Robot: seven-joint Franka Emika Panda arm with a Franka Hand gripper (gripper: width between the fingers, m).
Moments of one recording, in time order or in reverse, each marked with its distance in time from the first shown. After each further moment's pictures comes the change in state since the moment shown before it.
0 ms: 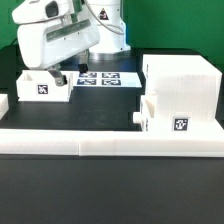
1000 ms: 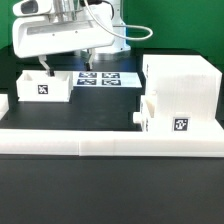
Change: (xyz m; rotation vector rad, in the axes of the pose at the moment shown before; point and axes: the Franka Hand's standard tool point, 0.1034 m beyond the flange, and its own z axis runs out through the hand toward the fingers) arm -0.030 -0.027 -0.002 -0.091 0.018 0.797
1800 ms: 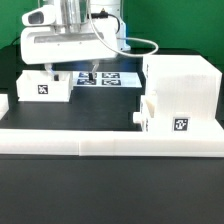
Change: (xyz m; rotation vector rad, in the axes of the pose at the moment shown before) arm -0.033 -0.009 0.034 -0.052 0.024 0.103
